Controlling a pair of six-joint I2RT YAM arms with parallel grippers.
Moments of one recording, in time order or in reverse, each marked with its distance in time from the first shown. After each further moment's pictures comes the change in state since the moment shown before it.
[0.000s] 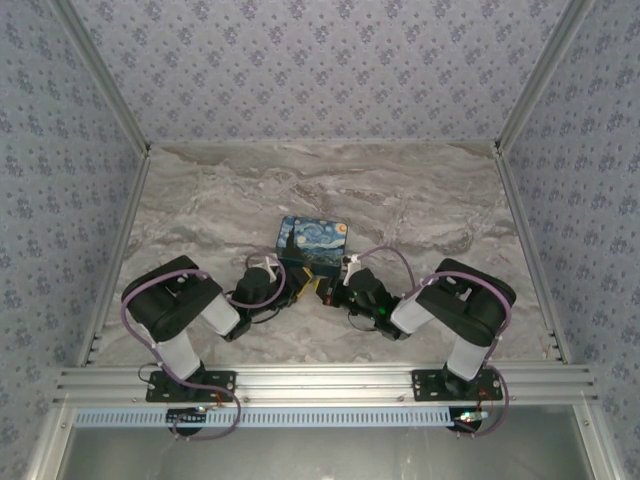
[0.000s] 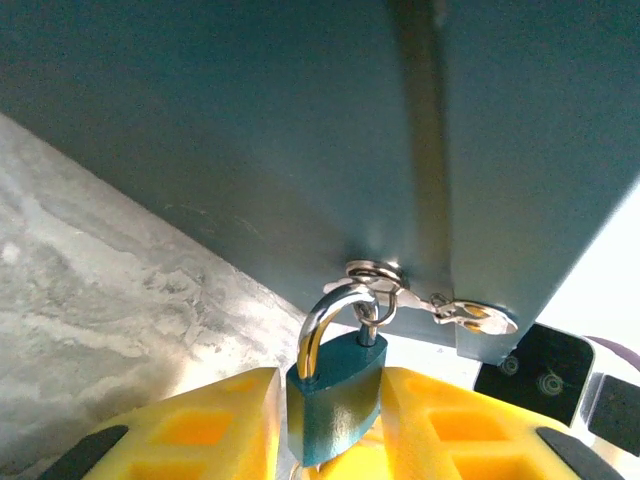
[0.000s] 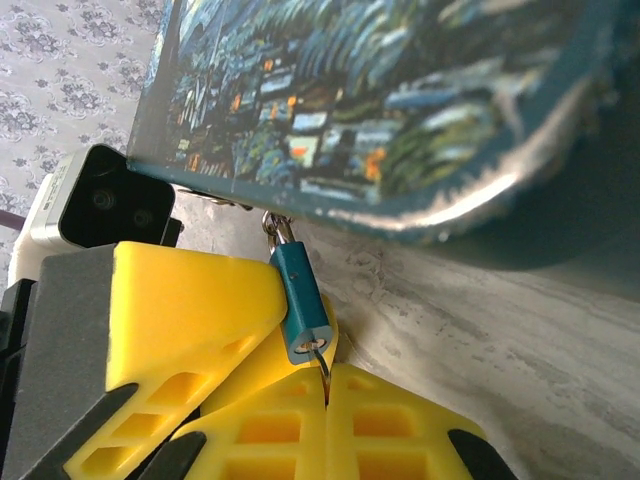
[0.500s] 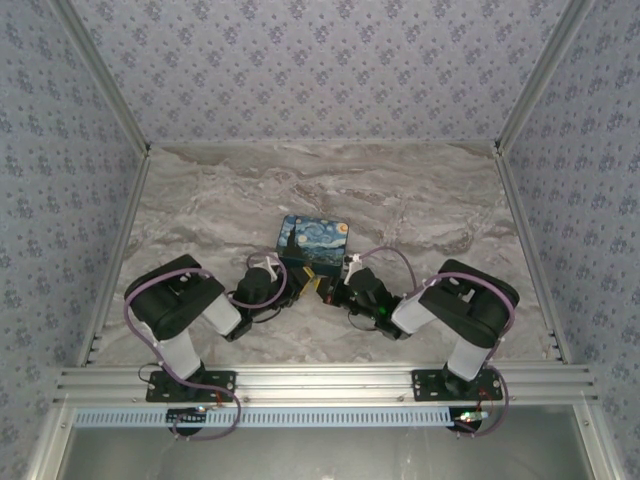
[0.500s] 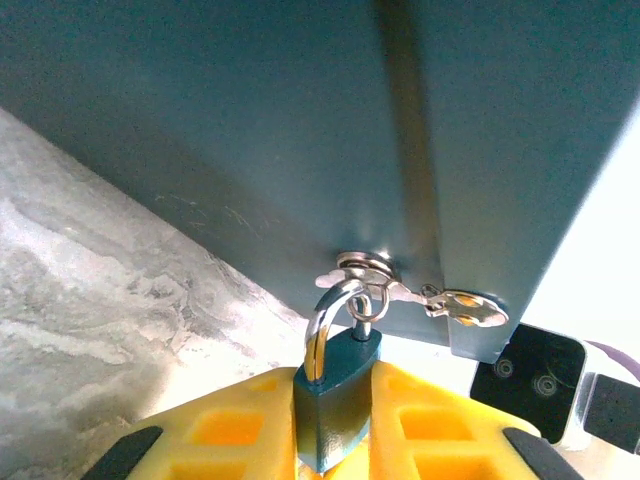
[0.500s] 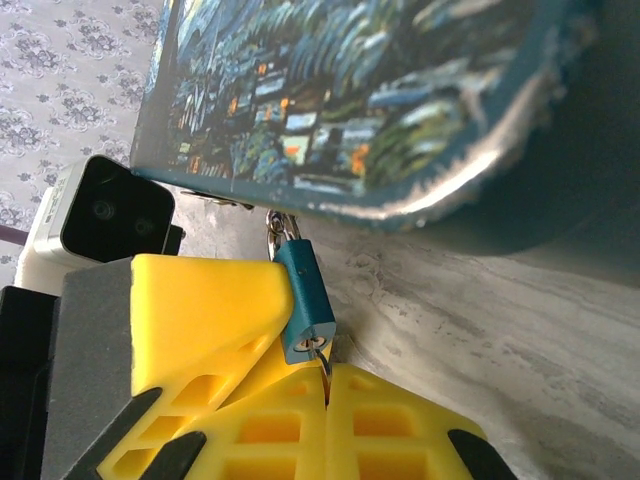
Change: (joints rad) left arm -0.011 0.005 0.003 0.011 -0.019 -0.002; right arm -0.001 -0.026 0.000 -0.031 0.008 0.036
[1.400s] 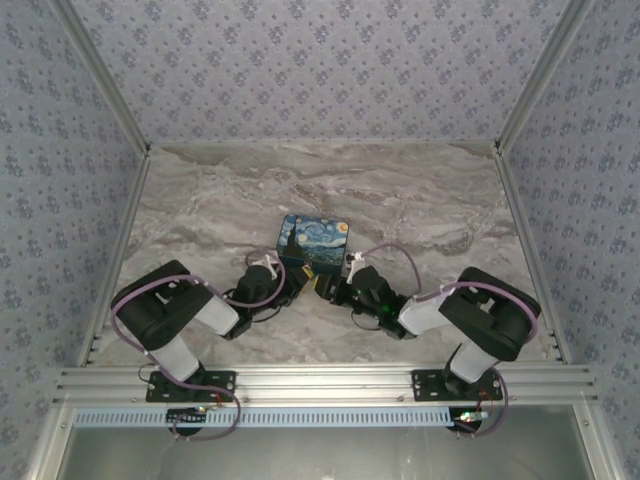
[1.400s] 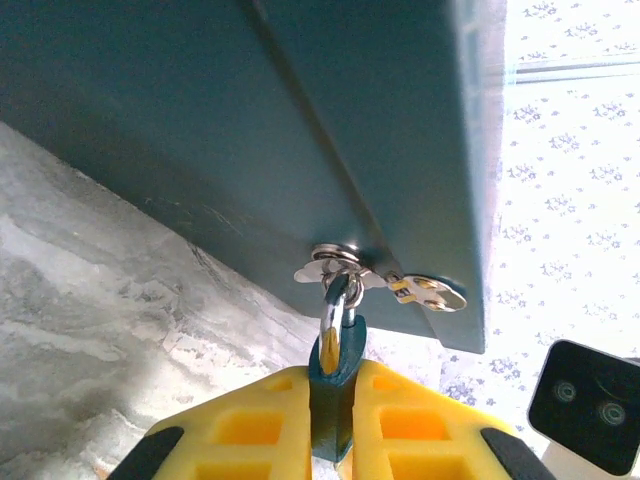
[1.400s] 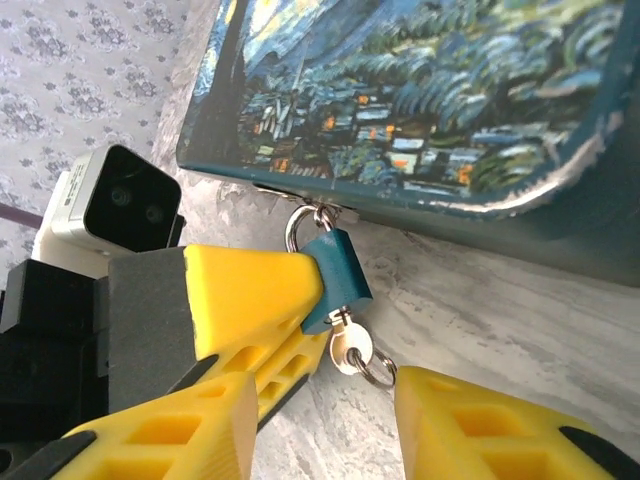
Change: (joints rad) left arm -0.002 -0.117 0.012 -0.162 -0.027 0.053; right arm -0.002 -0.175 -0.015 -0.169 0.024 -0.094
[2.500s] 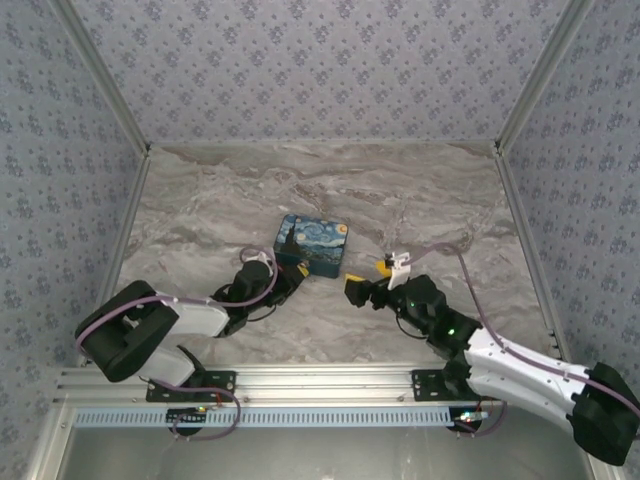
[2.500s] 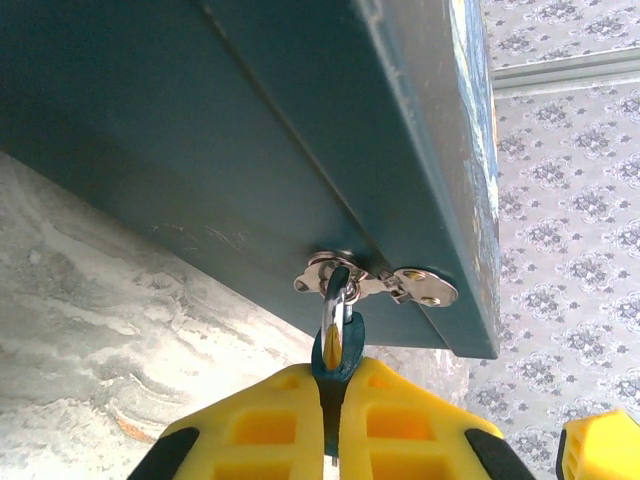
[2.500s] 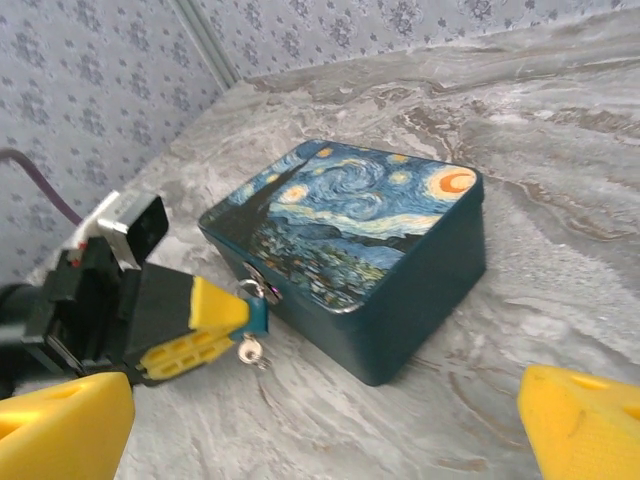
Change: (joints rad) left arm 0.000 -0.211 0.027 -0.299 -0.034 0.074; right arm -0.046 -0.819 -0.133 -0.534 0.168 -0.570
